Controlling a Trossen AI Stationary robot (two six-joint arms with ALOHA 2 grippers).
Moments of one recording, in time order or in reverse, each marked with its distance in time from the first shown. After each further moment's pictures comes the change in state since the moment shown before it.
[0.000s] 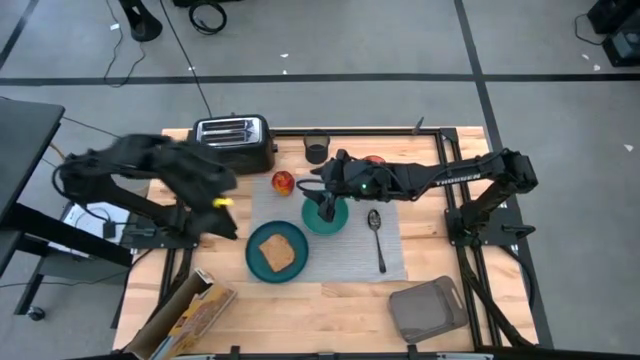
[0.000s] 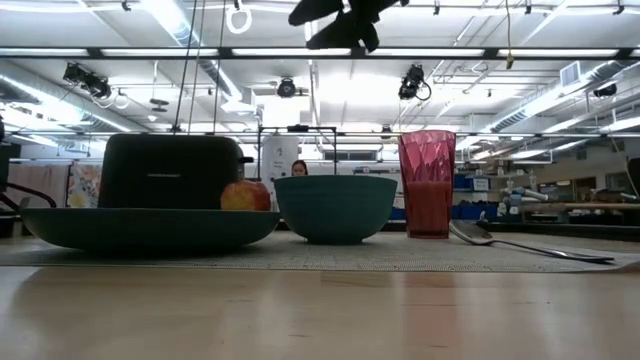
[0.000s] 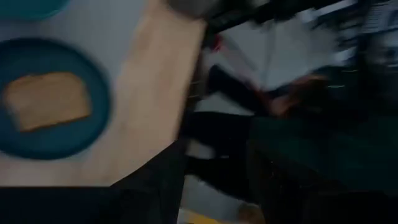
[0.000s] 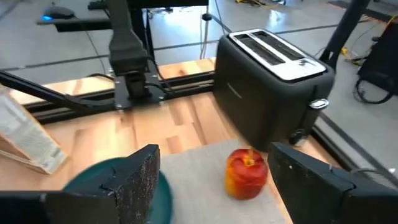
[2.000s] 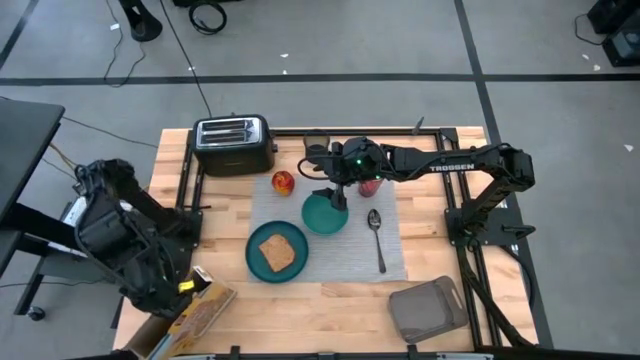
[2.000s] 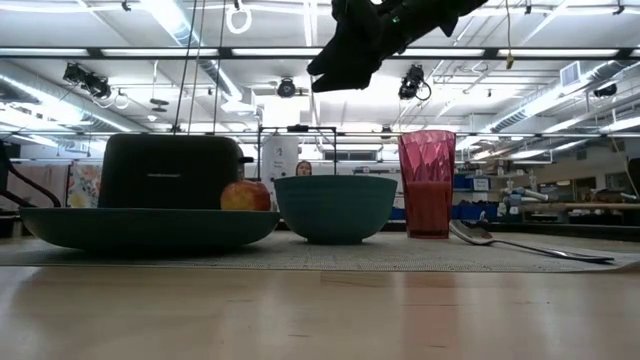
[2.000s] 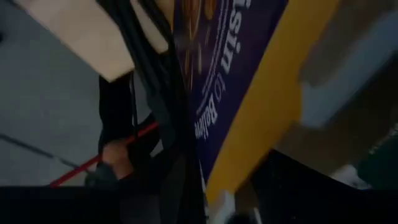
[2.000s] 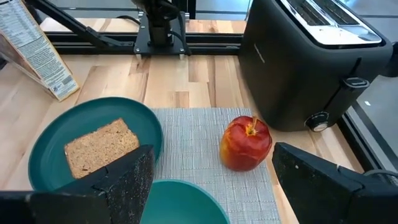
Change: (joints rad) left arm -0.840 0.240 0.208 -0.380 -0.067 -1.309; right arm -0.205 -0.001 -0.086 -0.030 -0.404 -0.232
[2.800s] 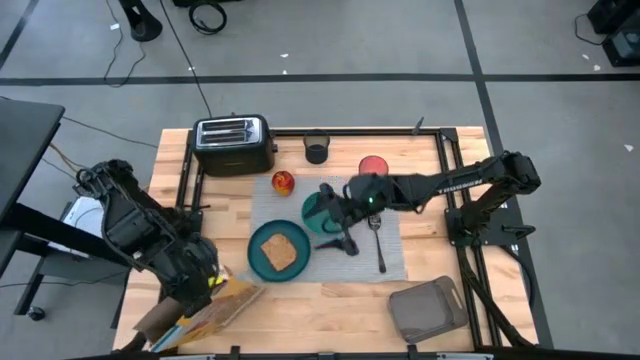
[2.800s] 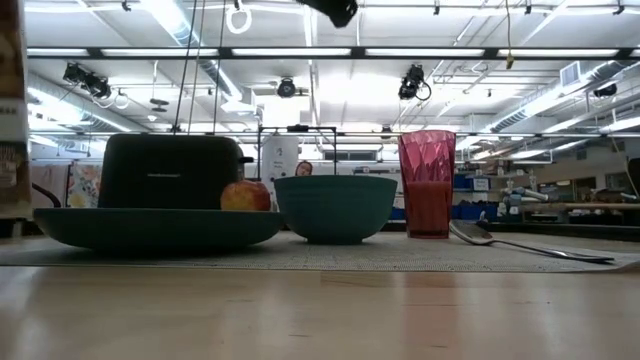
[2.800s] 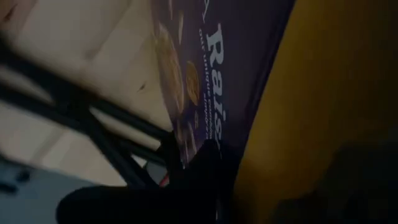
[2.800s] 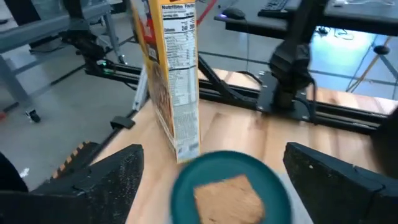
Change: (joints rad) left arm 0.130 0.002 -0.080 0.051 -0.216 0.554; right arm 0.266 -0.017 0.000 0.157 -0.159 0.007
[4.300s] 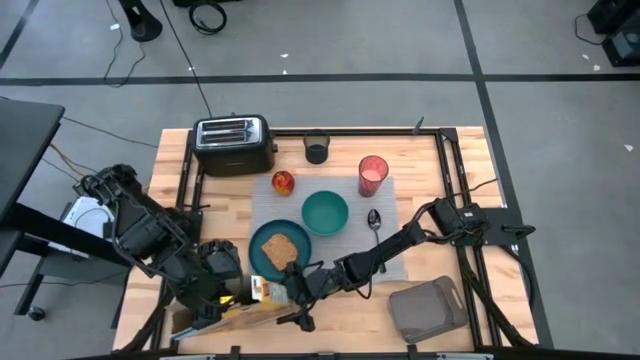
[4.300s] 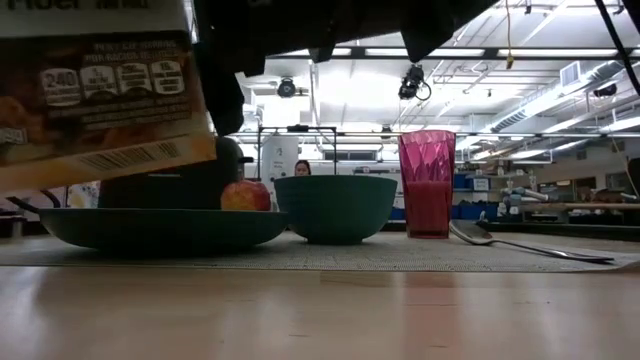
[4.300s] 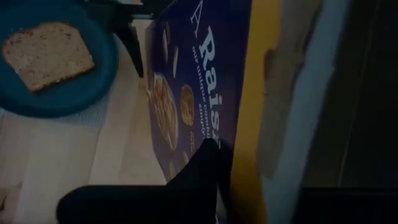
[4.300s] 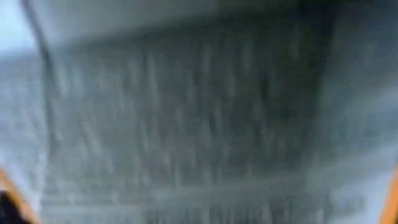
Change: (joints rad) left arm 0.047 0.069 0.052 0.216 -0.256 0.497; right arm 0.306 0.707 0.285 0.437 0.309 0.354
